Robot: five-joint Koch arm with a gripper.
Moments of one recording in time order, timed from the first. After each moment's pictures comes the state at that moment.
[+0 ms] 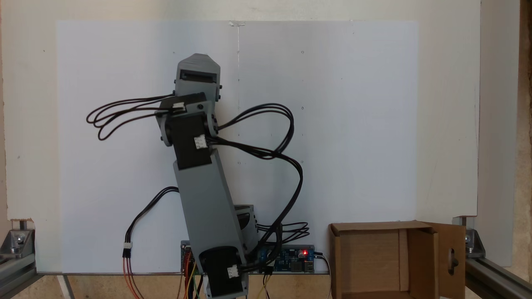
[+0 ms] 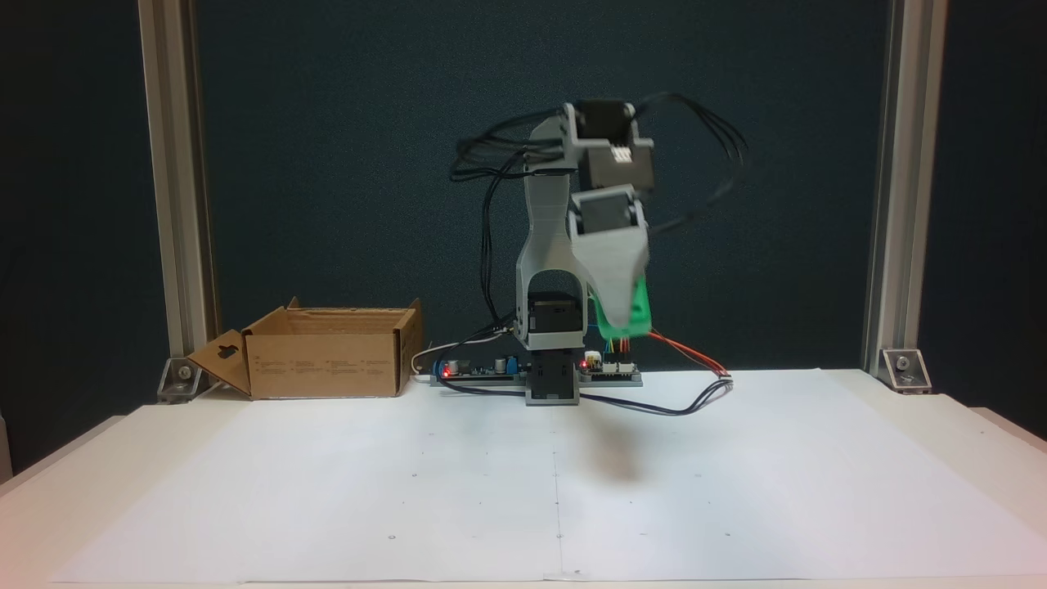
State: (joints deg) arm -10.8 92.8 82.2 45.4 18.8
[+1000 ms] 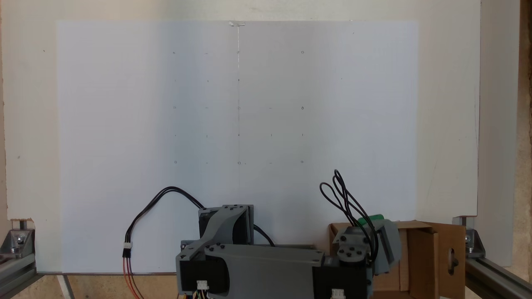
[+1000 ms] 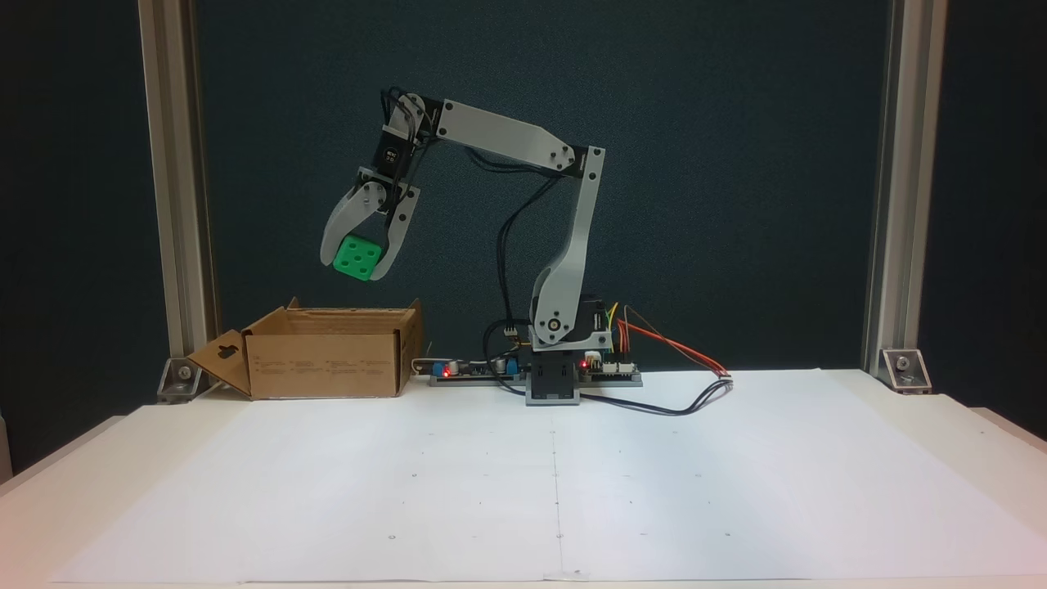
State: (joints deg) arm 87.5 101.2 82.2 55.2 -16.8
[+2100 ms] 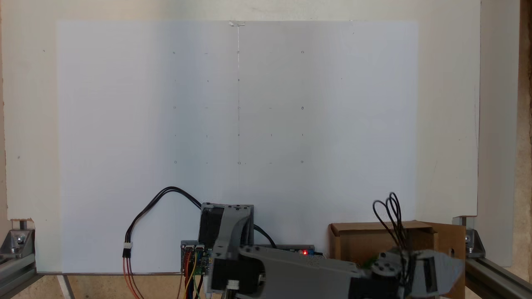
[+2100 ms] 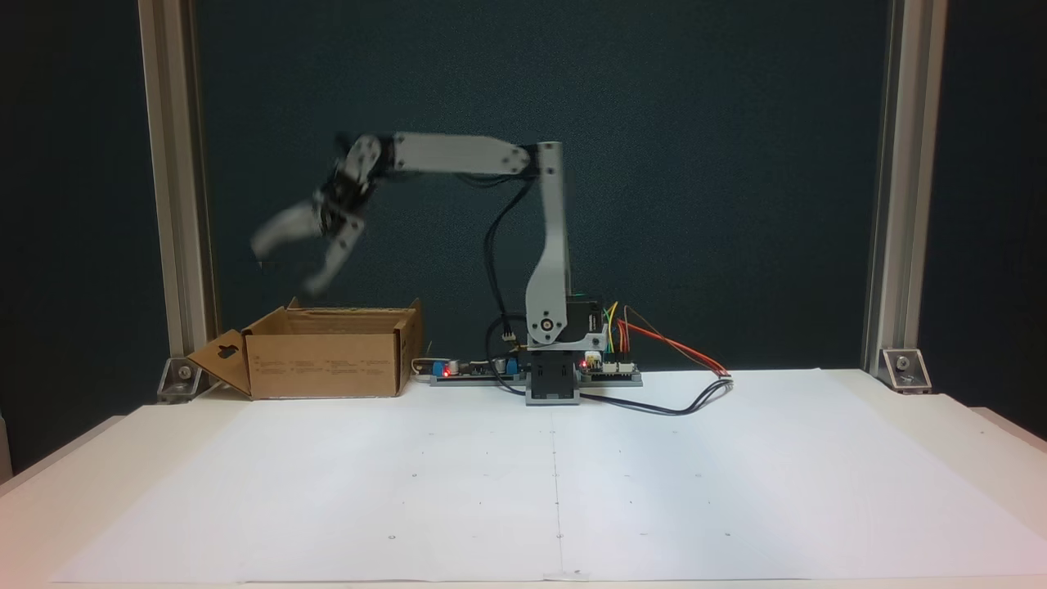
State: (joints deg) arm 93.4 91.8 81.3 26.5 -12.7
